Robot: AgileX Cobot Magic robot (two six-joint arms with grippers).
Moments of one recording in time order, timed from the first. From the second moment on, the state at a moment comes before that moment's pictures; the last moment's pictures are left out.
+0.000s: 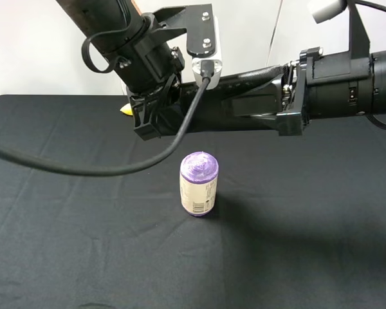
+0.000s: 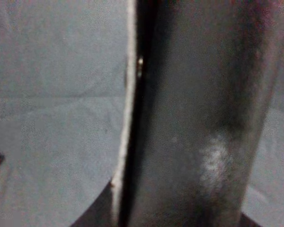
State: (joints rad) left arm -0.71 1.68 -1.37 -0.29 0.81 1.04; right arm 0.31 1.24 -0.69 1.50 0.74 -1.71
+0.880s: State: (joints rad) left arm -0.71 1.57 -1.37 -0.16 0.81 0.90; right arm 0.31 1.24 -0.69 1.49 0.73 -1.70
